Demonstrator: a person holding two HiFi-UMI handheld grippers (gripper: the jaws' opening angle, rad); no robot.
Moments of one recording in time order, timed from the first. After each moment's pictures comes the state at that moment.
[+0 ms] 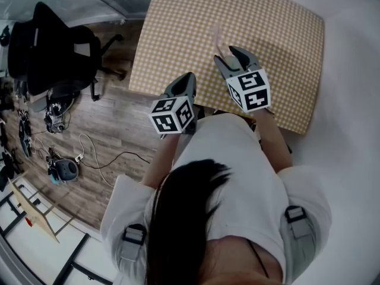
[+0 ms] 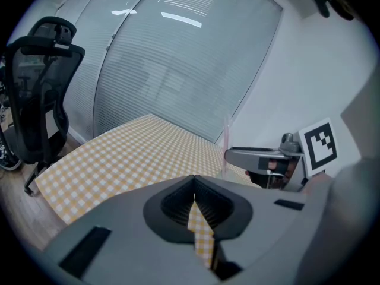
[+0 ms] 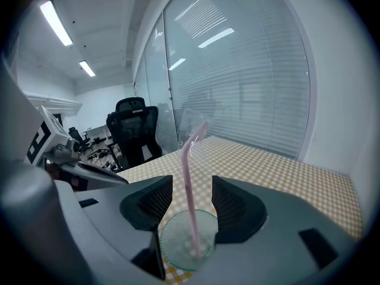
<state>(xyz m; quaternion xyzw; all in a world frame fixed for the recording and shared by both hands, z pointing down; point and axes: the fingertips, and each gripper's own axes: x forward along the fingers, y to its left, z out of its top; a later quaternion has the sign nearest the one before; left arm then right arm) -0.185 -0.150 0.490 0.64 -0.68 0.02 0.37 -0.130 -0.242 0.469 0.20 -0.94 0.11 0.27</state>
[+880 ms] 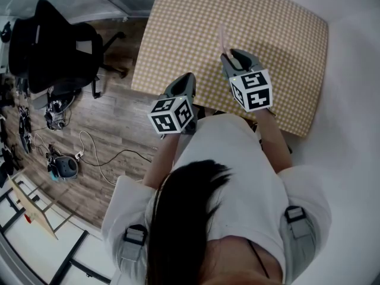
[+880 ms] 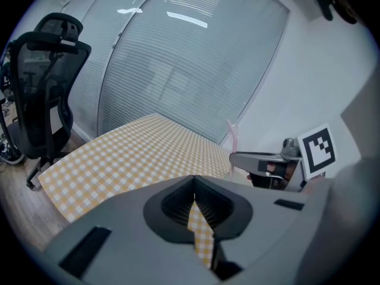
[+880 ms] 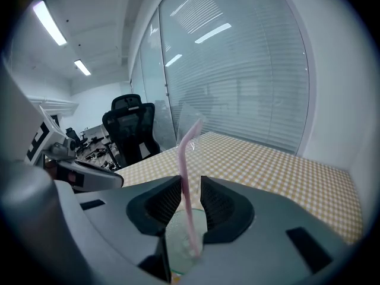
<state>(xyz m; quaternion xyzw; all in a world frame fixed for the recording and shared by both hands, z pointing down) -0.195 -0.146 0.493 0.62 -0.68 0.01 0.38 -0.128 -0.248 0.479 0.21 -0.93 0.12 0.28</state>
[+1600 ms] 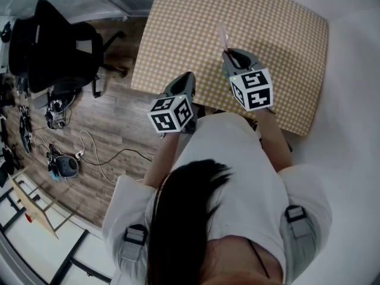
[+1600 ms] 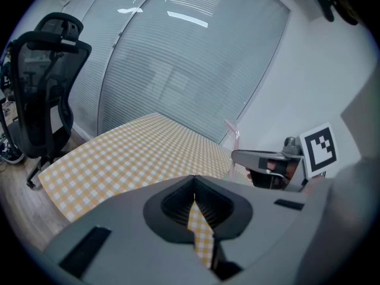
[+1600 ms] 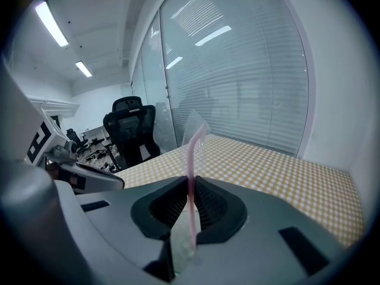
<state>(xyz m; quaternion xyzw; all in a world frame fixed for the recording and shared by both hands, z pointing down) -0.193 -0.145 0.494 0.62 -0.68 0.01 0.39 -0.128 -0.248 0.474 0.21 -0.93 0.12 0.27</state>
